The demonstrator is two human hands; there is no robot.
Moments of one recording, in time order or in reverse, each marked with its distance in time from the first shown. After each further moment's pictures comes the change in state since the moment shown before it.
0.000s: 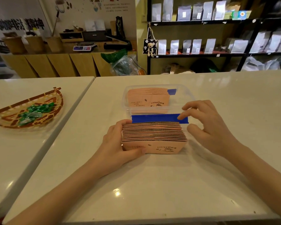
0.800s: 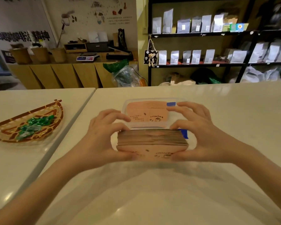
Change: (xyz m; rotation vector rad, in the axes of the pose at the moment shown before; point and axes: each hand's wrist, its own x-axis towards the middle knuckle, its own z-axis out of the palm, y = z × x) left_hand 0.023 0.035 -0.053 0.547 -0.007 0.326; right_hand 0.026 -0.016 -0.025 -0.124 -0.332 -0.255
